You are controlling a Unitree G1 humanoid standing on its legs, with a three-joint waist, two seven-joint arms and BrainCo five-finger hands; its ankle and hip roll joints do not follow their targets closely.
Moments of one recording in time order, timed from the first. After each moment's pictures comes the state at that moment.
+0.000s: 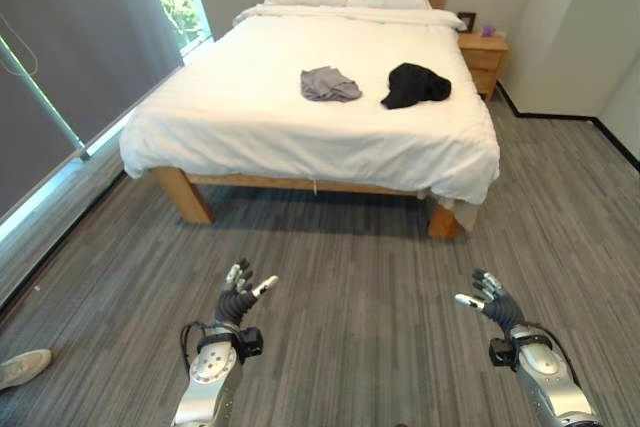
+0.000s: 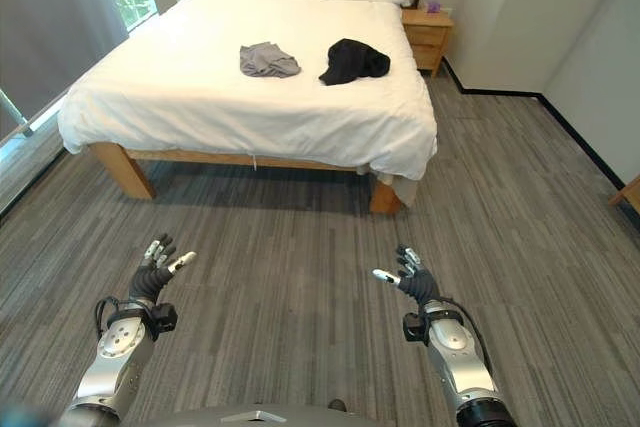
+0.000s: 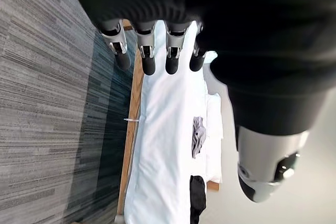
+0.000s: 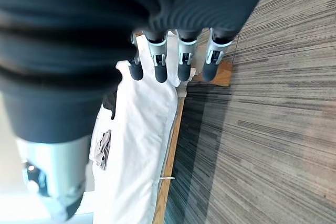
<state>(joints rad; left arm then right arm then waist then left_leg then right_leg) 0.12 0.31 0.00 0.29 -0.33 -0.12 0.14 0.08 -0.37 0.13 0.35 0.27 -0.07 -0.01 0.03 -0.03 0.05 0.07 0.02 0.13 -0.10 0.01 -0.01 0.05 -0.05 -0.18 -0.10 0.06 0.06</state>
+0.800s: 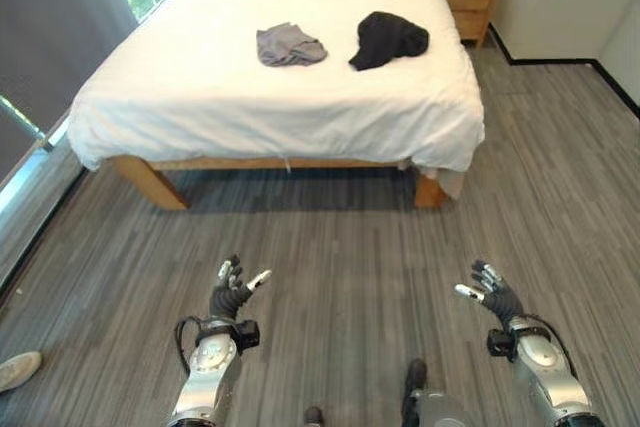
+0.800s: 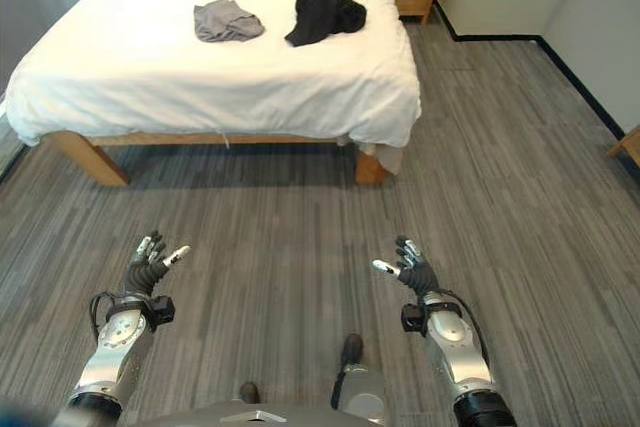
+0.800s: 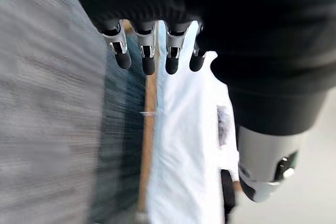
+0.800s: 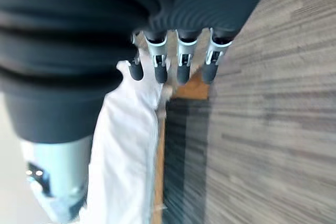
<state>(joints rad) 0.02 0.30 0.00 0.36 -0.32 -0.13 0.19 0.02 -0.37 0.11 0.37 0.37 -0.08 -0.02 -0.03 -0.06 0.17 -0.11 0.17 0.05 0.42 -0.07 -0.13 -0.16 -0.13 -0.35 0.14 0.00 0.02</state>
